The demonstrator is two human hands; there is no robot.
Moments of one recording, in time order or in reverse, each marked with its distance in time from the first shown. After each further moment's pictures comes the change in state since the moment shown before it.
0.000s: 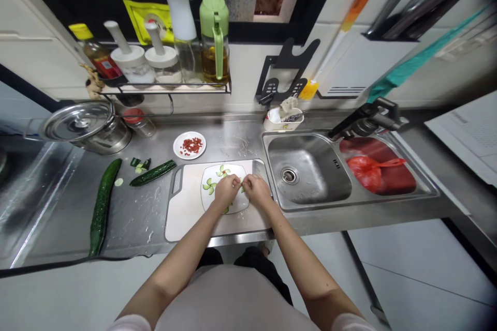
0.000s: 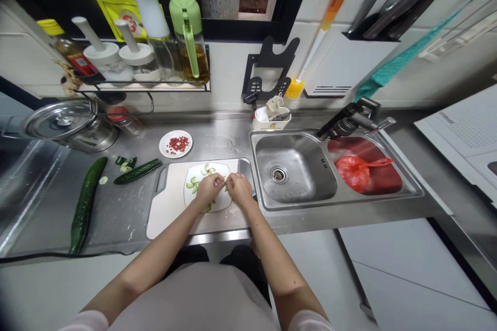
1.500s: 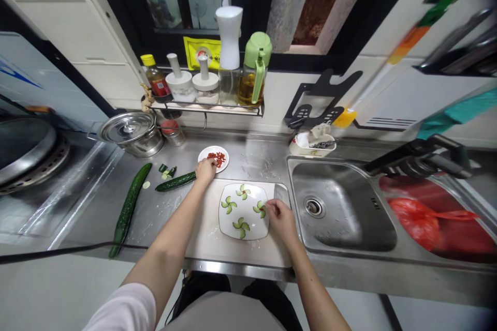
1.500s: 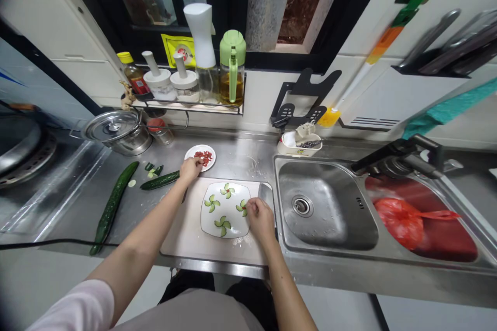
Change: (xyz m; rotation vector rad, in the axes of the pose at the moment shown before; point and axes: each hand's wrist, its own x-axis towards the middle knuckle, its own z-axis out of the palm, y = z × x) left_hand 0.103 -0.096 -0.129 0.273 0.316 -0.284; right_hand -0.004 -0.005 -0.011 0.326 0.181 0.015
